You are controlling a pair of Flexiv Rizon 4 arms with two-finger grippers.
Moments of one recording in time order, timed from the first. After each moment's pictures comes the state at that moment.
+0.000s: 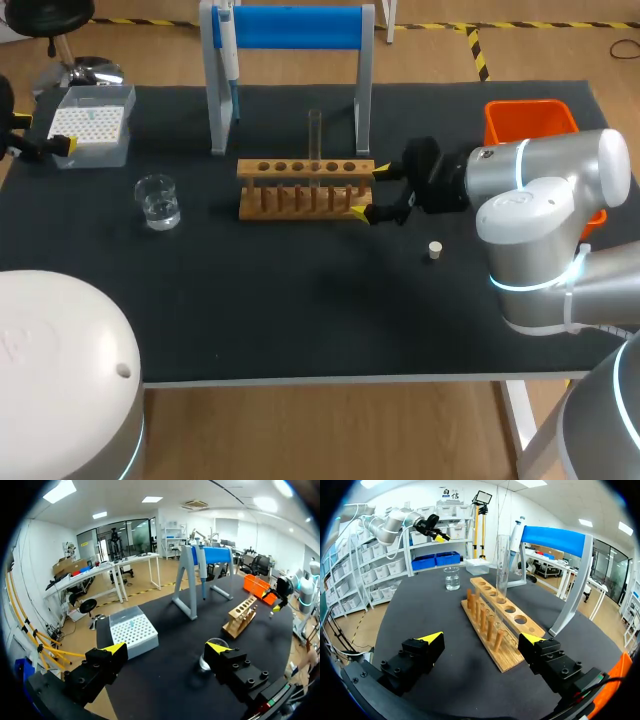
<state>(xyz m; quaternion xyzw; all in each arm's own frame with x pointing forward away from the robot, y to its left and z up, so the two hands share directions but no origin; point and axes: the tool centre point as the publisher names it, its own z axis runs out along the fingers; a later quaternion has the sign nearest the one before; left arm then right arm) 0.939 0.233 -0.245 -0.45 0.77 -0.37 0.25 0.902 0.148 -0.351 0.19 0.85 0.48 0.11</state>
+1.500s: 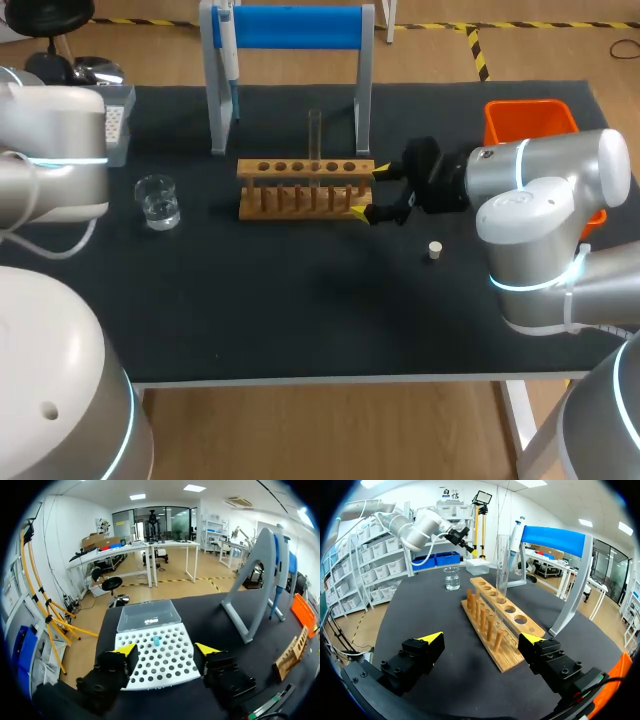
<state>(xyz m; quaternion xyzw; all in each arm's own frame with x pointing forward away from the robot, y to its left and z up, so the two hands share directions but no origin) 1.096 0.241 -0.330 -0.59 0.69 -0.31 0.28 0.901 0.148 -0.351 0.19 0.85 0.48 0.11</state>
